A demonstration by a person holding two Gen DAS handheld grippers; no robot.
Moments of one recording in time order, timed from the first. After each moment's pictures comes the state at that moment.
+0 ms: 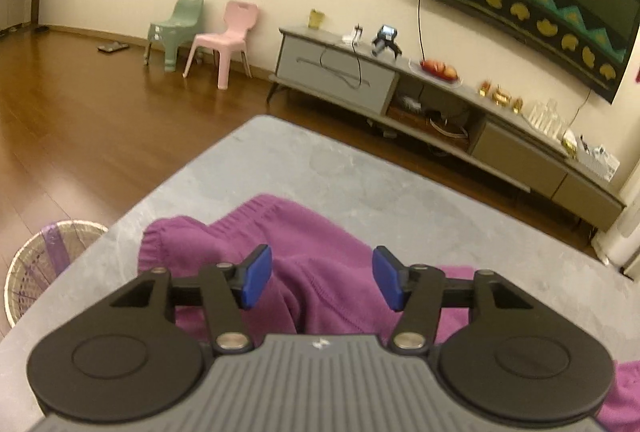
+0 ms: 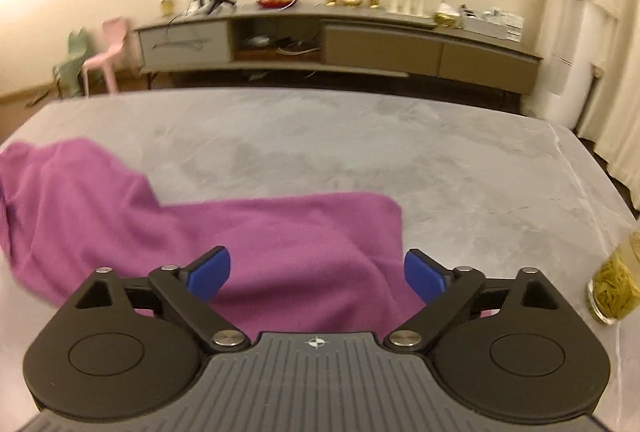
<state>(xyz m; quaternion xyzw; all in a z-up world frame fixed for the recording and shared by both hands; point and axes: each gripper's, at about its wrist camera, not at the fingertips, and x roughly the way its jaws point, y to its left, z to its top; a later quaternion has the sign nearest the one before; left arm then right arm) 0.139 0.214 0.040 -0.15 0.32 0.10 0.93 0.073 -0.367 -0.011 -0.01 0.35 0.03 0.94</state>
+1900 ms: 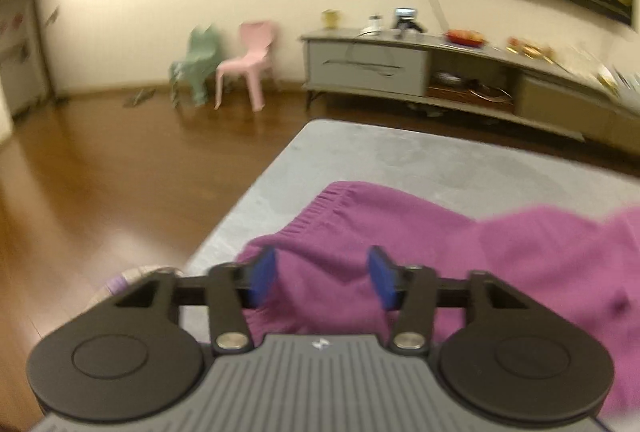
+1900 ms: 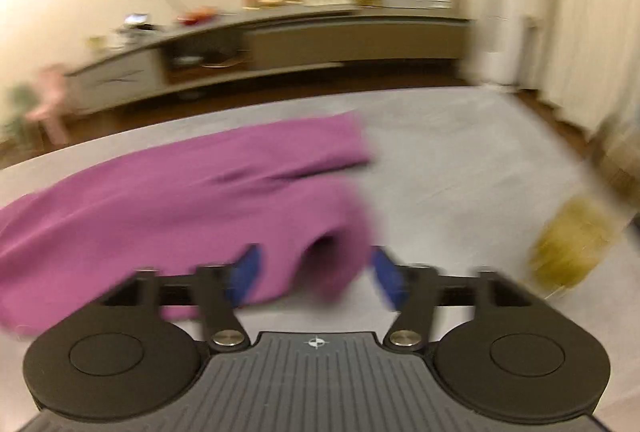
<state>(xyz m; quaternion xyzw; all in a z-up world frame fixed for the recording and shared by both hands) 0.105 0.243 0.036 0.02 0.33 0.14 0.93 0.080 -0.414 0.029 0.07 0.34 -0.03 0.94</state>
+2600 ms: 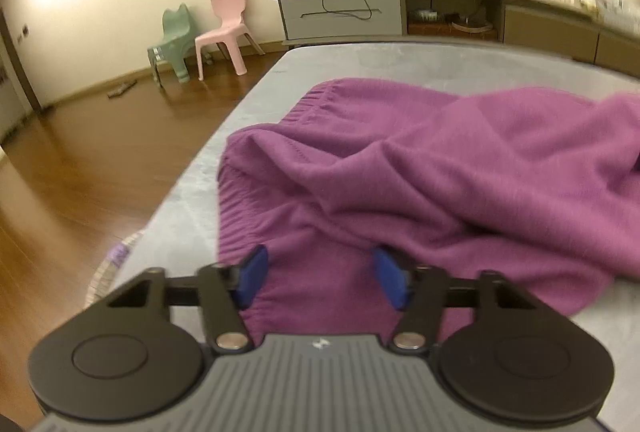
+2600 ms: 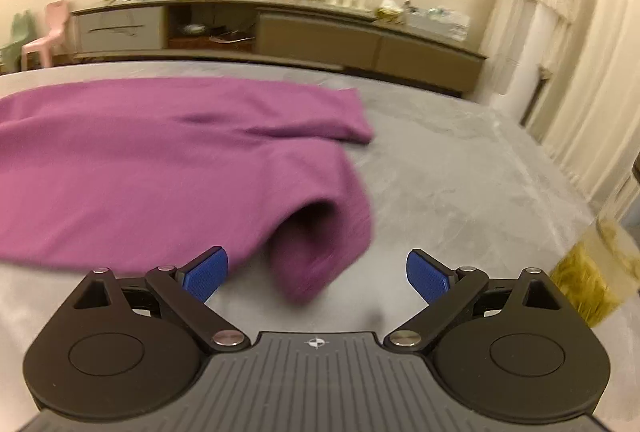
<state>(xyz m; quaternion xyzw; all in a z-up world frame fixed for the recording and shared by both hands) 0.106 0.246 -0.041 0.03 0.39 0.11 0.91 0.124 -0.418 -0.045 -0.05 0.34 -0.07 0.94</state>
